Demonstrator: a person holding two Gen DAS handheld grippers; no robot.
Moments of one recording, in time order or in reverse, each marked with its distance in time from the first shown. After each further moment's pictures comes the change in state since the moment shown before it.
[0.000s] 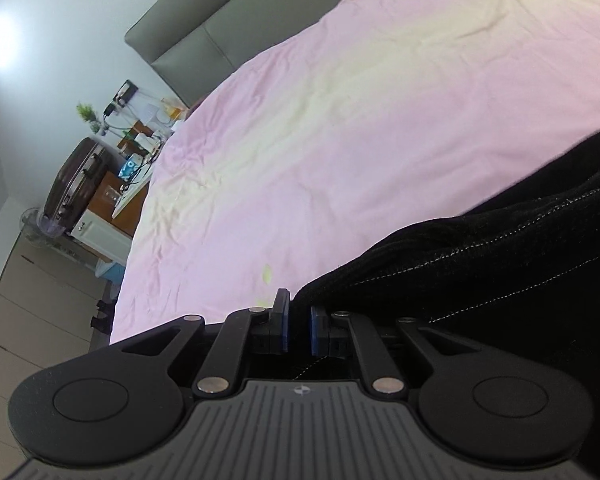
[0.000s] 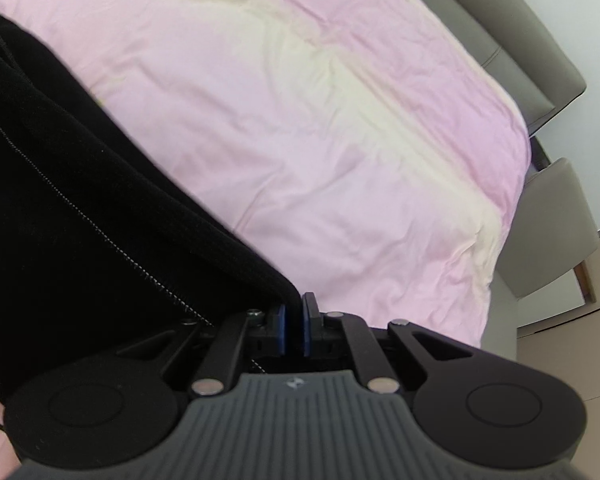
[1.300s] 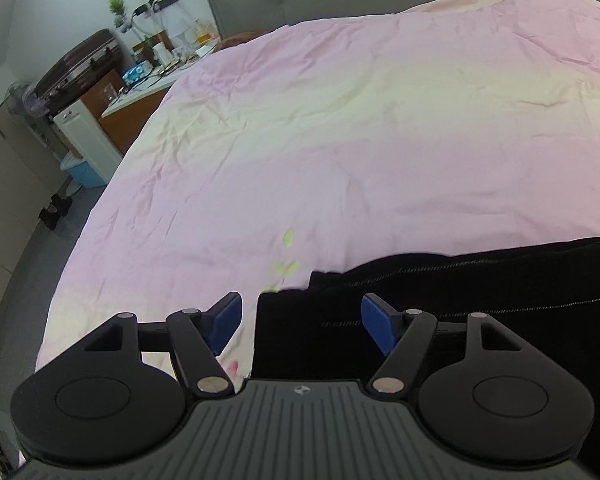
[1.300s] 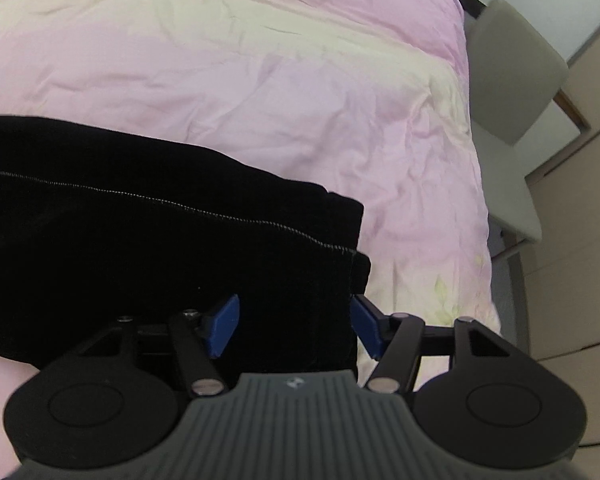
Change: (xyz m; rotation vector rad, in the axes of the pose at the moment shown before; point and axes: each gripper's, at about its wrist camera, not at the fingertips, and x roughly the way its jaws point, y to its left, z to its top) left arm -0.005 0.095 -0.027 -0.370 0.116 -0.172; right arm -0.015 -0.035 -0.060 0.467 0.204 0.043
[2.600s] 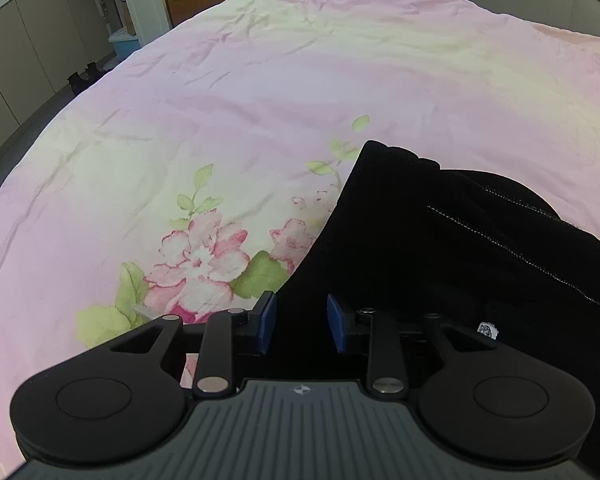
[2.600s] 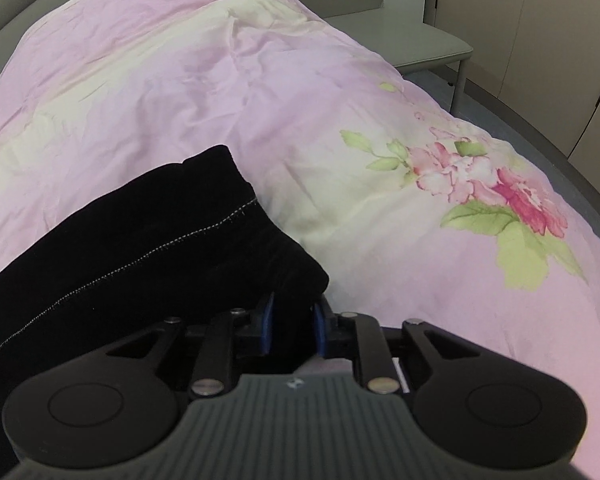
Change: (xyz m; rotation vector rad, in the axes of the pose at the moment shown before) left arm 0.054 0.035 -0.074 -0.369 0.110 -0.009; right arm 0.064 -0.076 -0.080 0.702 -0.025 0.027
